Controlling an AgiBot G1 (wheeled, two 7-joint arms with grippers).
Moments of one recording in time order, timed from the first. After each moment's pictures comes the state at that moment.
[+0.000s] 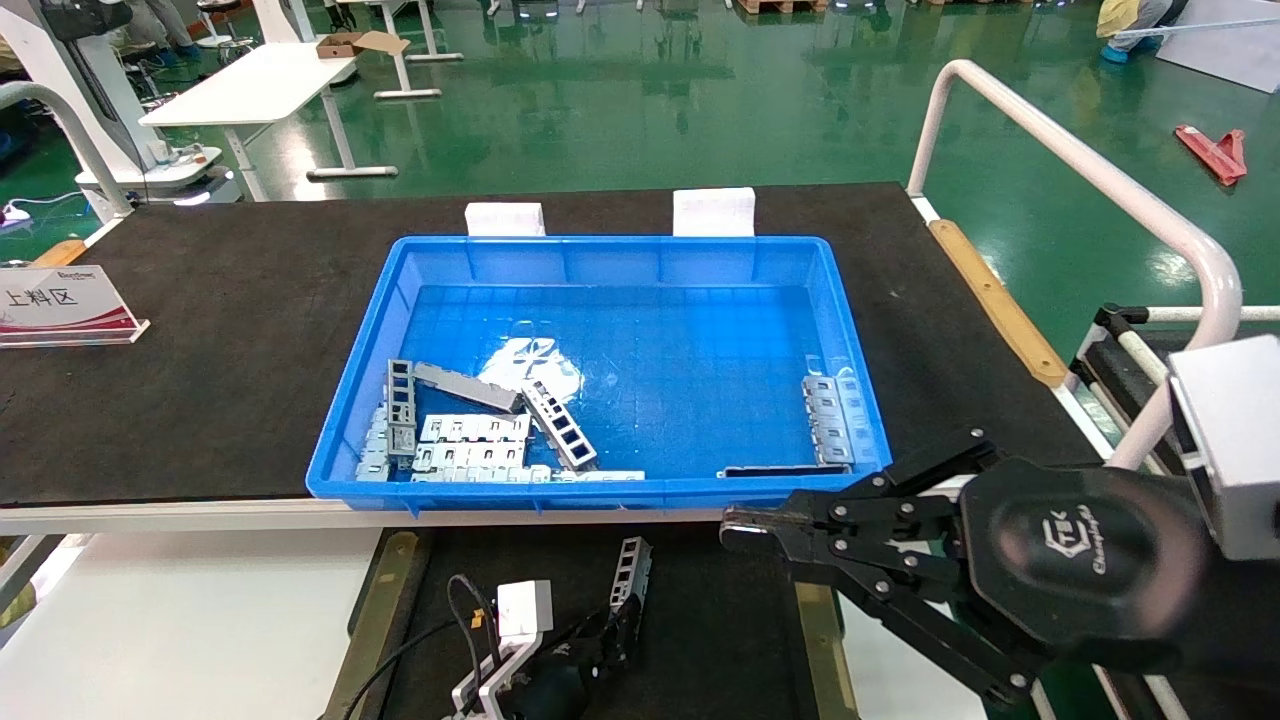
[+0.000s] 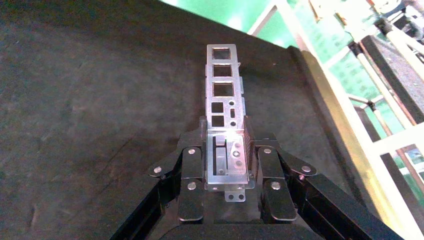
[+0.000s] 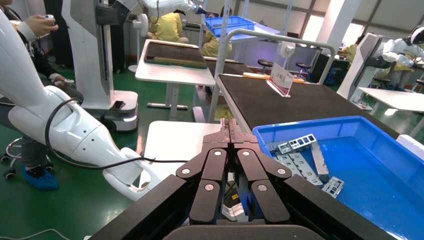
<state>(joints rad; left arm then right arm) -0.71 1.37 0.65 -0.82 0.35 0.11 0.27 1.08 -0.60 -0.30 1.28 -0.72 -1.49 0.18</state>
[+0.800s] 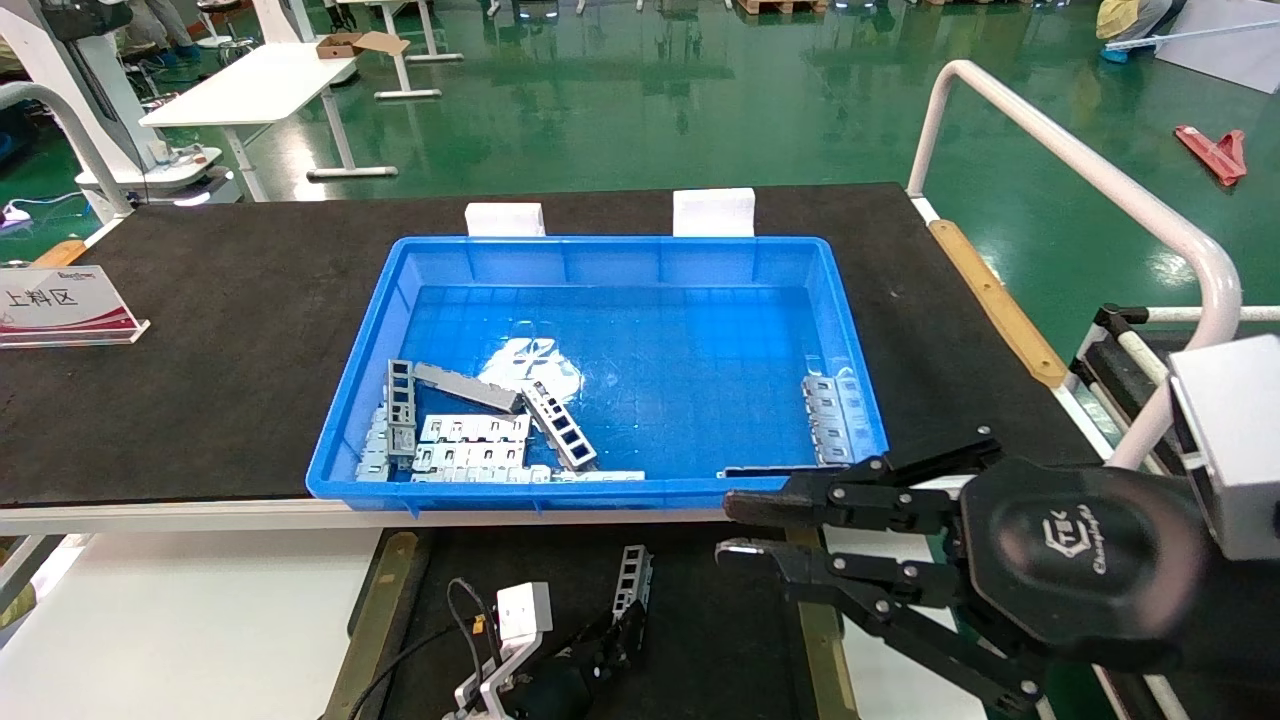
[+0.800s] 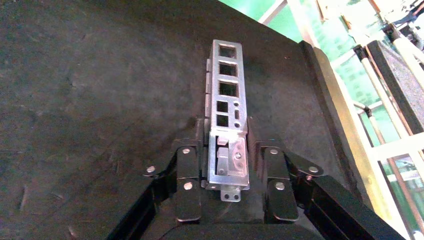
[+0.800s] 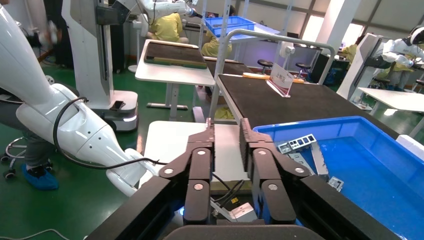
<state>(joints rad) -0.76 1.37 0.75 -0.76 0.17 0.10 0.28 1.08 -0.60 -0.30 1.28 -0.72 -1.49 0.18</state>
